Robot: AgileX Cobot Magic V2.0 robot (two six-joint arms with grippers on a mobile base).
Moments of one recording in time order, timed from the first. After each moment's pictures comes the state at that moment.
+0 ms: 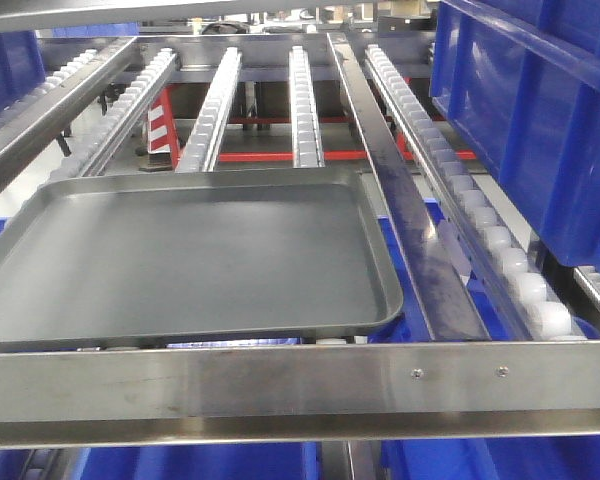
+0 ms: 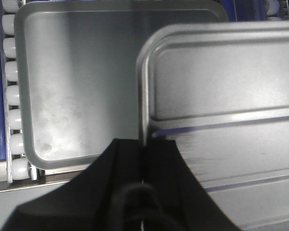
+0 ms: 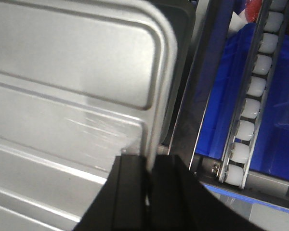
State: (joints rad) left arm -0.62 1.21 -1.32 0.12 1.04 -0.53; right arm 0.69 1.32 -1.45 -0.17 1.11 0.50
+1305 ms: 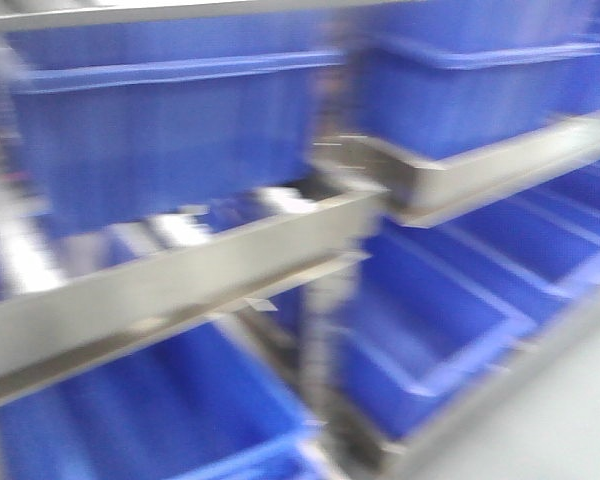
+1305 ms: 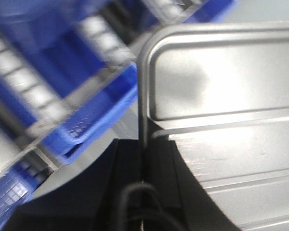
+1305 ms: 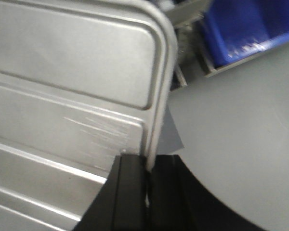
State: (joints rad) left arm -0.62 1.21 -1.32 0.13 1.03 -0.53; right arm 0.69 1.32 -1.45 -0.17 1.11 0.50
